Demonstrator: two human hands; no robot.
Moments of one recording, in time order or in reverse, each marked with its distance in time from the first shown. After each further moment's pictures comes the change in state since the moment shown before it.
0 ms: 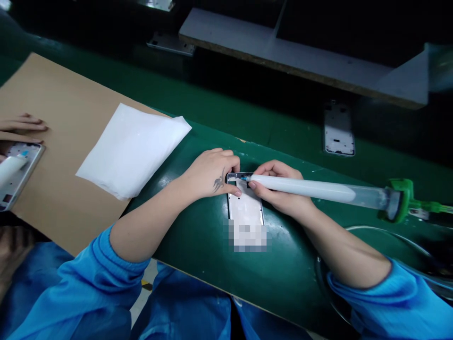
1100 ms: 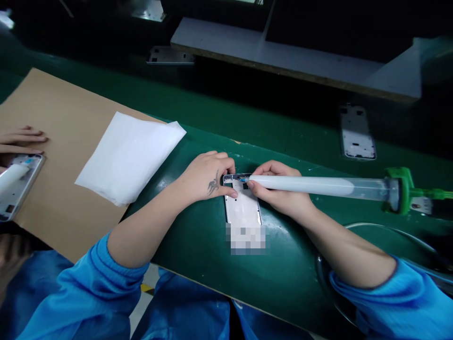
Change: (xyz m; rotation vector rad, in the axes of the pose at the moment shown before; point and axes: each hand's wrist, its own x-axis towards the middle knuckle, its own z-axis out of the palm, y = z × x) left_hand 0.000 -0.004 0.000 -0.018 -0.002 0.001; right_hand -0.001 -0.003 -0.004 0.094 0.000 0.083
